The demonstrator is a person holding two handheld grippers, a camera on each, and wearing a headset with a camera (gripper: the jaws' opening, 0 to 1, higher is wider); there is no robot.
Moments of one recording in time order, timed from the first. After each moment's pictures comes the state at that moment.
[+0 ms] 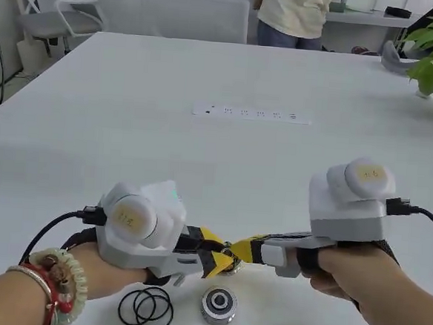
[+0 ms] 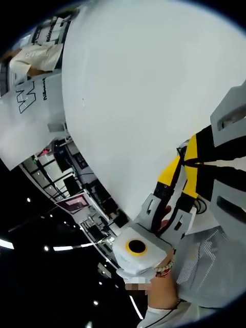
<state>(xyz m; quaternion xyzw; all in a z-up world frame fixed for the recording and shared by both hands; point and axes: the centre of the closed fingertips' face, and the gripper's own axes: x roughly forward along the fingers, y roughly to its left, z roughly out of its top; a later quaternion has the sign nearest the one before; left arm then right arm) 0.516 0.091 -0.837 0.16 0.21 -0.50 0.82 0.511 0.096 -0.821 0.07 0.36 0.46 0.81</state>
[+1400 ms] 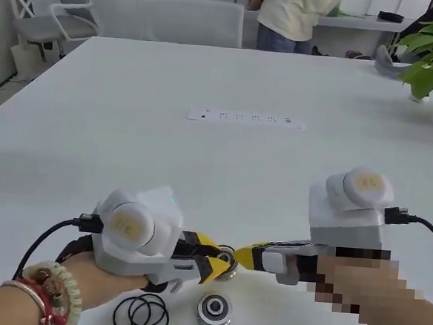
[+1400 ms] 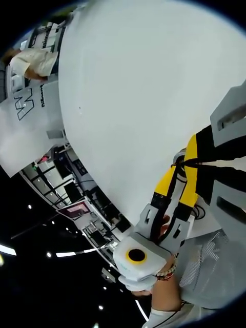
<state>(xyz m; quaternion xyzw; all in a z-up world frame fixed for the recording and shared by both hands) 0.517 0.091 -0.837 0.17 0.21 -0.50 0.83 0.517 0.084 -0.831 0.08 0.37 0.43 0.82</state>
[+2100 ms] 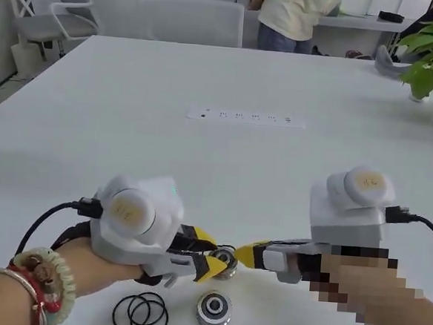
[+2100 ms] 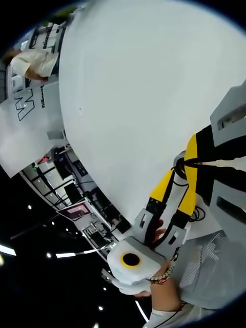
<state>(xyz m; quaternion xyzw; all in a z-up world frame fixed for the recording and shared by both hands) 0.516 0.095 -0.831 0.19 0.22 -0.51 0.81 0.518 0.081 -0.832 0.08 0.37 0.43 0.82</state>
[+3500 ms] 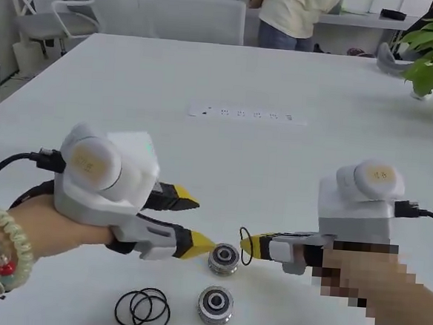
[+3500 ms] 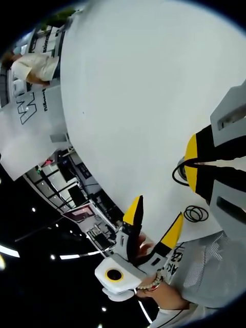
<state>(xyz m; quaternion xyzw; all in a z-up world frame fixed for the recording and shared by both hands) 0.517 0.121 -0.781 0.21 0.20 -0.50 0.81 0.523 0.076 -0.826 0.09 0.36 0.42 0.83</state>
